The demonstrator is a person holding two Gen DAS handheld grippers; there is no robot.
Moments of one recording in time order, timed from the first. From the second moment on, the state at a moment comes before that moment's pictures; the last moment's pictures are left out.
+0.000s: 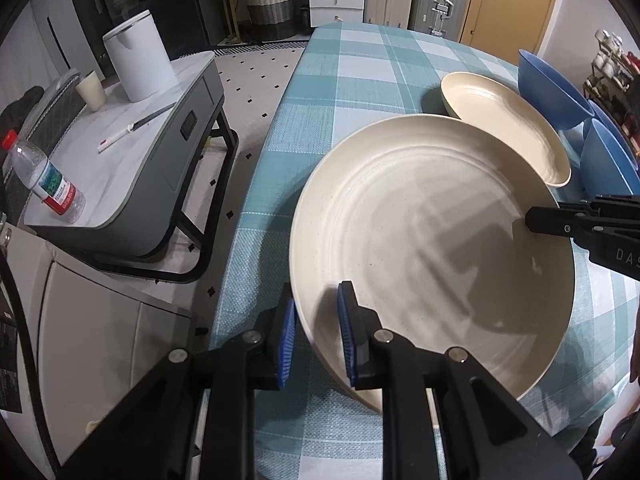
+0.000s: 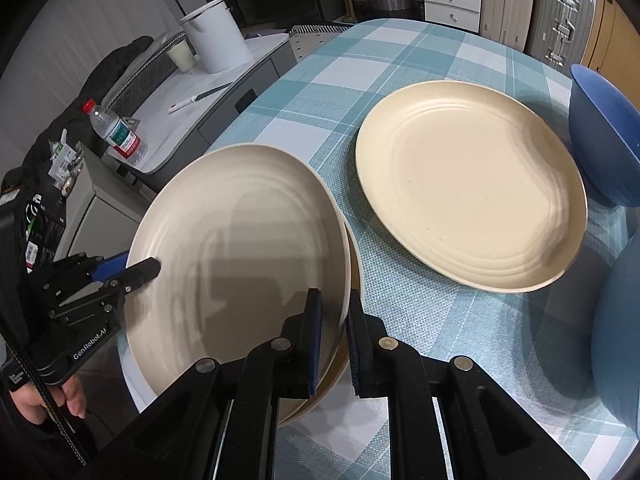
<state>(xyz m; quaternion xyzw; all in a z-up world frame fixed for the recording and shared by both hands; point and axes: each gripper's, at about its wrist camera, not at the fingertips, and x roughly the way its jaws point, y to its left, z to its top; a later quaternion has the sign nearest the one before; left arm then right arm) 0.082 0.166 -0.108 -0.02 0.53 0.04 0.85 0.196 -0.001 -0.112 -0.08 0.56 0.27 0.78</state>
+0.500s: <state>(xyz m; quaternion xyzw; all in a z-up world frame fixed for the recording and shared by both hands) 0.082 0.160 -0.115 0.00 0.54 0.04 0.84 0.186 0.006 -0.108 -0.15 0.54 0.25 0.79</state>
